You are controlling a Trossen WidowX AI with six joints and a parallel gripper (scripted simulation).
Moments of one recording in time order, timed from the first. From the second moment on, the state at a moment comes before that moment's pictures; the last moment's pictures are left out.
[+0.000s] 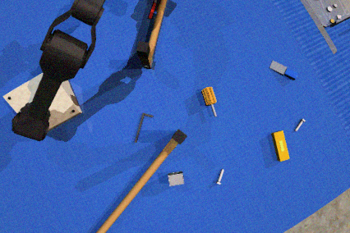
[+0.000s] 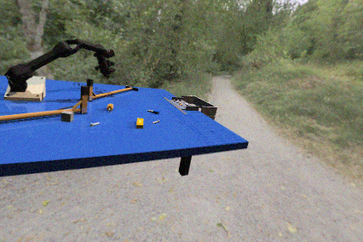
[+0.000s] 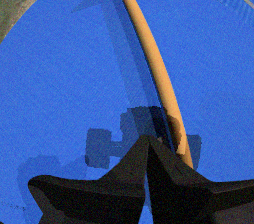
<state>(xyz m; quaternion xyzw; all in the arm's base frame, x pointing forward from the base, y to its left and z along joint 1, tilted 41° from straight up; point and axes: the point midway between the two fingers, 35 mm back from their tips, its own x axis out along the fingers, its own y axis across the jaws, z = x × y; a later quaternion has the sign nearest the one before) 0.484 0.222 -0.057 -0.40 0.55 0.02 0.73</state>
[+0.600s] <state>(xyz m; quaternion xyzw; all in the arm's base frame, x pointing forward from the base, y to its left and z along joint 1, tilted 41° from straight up) 0.490 0.193 -0.095 -0.39 0.55 0.00 0.74</state>
